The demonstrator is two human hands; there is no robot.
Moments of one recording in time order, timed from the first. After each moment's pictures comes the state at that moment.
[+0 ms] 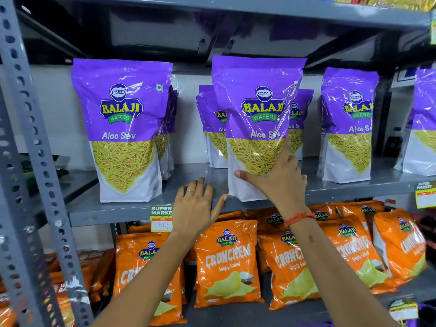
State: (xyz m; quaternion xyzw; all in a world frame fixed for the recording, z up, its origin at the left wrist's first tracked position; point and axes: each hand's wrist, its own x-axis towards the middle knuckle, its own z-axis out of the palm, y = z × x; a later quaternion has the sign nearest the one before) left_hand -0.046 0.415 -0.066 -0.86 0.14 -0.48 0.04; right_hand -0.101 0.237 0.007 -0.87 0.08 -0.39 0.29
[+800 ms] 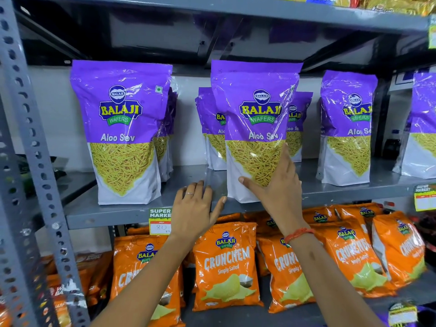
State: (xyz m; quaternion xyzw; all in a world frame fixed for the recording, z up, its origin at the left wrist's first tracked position) left_hand -0.048 0.415 -0.065 -0.86 0.15 -0.48 0.03; right_hand -0.105 0.238 -0.008 -0.85 0.03 -0.43 0.29
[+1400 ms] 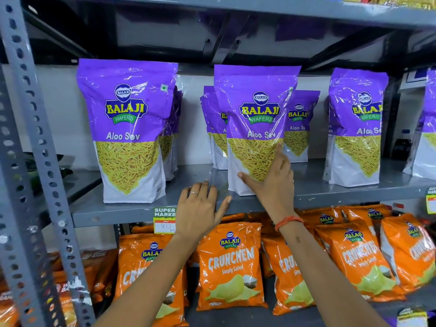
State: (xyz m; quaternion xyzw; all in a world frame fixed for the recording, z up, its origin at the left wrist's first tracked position) left_hand -0.047 0.416 -0.065 -0.86 0.15 -0.49 0.04; right_hand -0.072 0.249 -0.011 -0.85 0.04 -0.43 0.30
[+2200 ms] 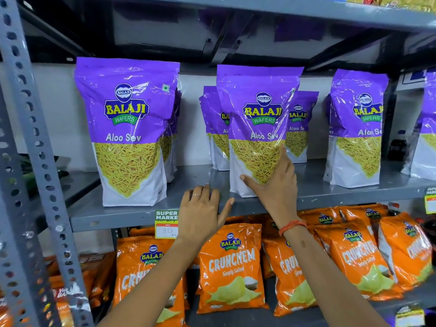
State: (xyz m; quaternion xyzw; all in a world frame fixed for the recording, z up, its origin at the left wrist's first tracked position) left_hand -0.047 0.416 -0.066 -0.87 0.15 -0.46 0.03; right_hand -0.061 0.247 -0.017 -0.84 0.05 -0.45 0.31
